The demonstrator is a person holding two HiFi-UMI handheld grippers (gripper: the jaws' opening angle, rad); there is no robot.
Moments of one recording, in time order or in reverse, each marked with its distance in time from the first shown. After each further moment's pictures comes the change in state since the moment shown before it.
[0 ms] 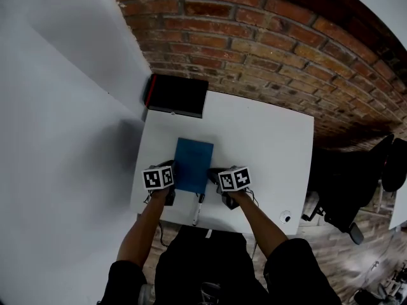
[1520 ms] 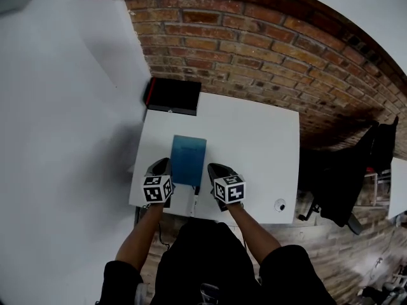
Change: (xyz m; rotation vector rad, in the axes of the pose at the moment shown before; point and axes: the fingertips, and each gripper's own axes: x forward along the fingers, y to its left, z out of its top) left arm -0.093 -0.038 0.009 0.266 -0.341 0.037; right arm -0.077 0.048 0.009 -0.185 -0.381 -0.265
